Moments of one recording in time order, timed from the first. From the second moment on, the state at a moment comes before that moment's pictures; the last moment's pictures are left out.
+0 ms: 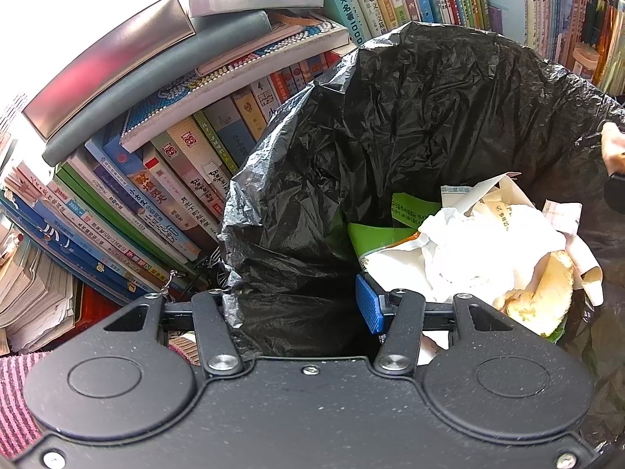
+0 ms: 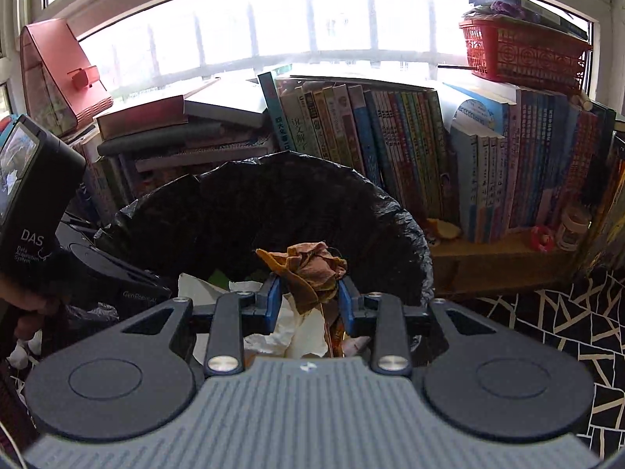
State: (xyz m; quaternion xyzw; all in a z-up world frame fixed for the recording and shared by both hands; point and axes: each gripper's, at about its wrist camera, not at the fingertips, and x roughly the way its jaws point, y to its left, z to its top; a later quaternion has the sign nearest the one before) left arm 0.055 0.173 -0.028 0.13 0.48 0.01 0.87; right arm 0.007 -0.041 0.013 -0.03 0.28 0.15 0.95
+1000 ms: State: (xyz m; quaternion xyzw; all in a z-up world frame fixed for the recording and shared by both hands) left arm 0.024 0.182 0.028 0.09 0.44 -0.04 0.89; right arm -0.007 -0.031 0.027 -0.03 0.27 0.11 0.95
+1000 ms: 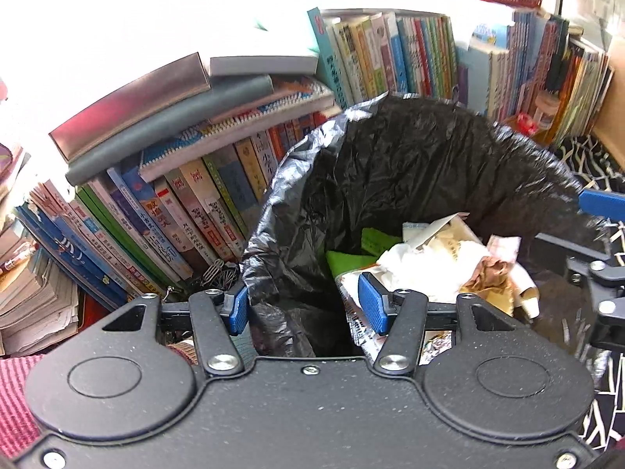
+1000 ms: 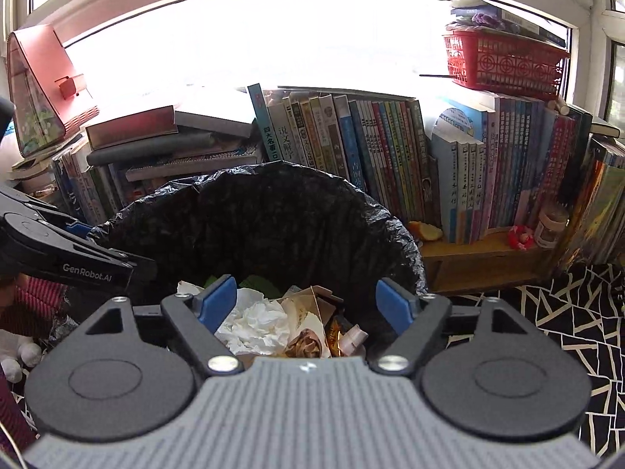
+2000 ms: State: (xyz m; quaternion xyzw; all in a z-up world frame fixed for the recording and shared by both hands) left arm -0.006 0.108 0.041 0.12 0.42 -0.16 0.89; right arm -0.034 -0.092 0.035 0.05 0.25 -0.01 0.97
